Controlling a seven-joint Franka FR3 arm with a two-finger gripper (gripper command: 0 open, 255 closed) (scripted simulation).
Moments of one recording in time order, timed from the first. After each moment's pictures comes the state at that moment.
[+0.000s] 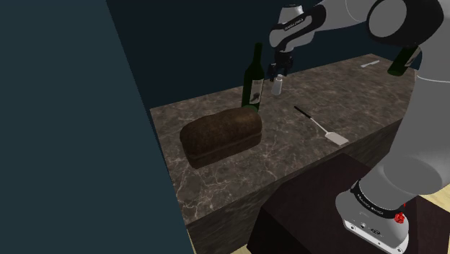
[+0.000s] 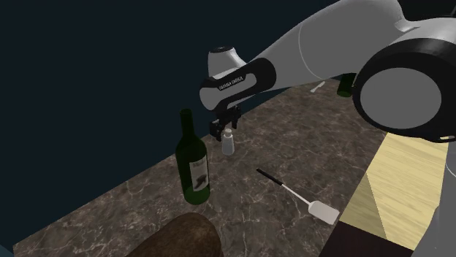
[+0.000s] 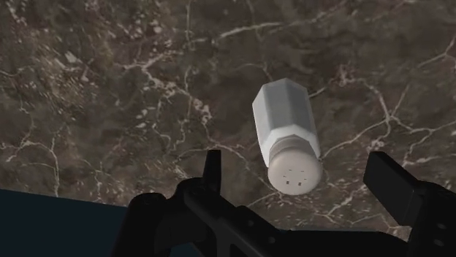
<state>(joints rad) -0.16 0.36 -0.28 -1.80 -0.01 2.21 -0.17</state>
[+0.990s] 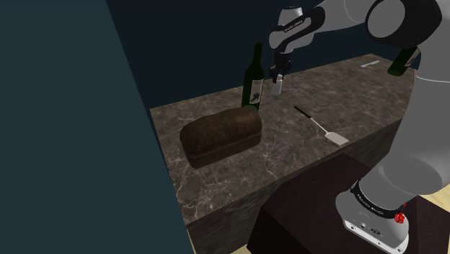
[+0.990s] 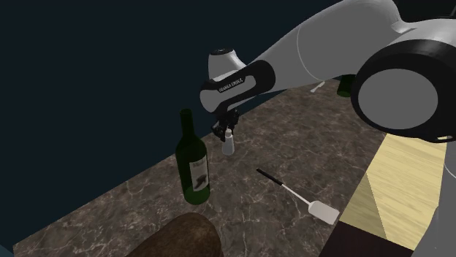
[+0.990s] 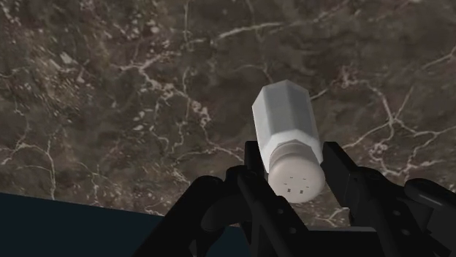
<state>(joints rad) -0.16 0.36 -0.28 -1.81 -0.01 2.23 -0.17</state>
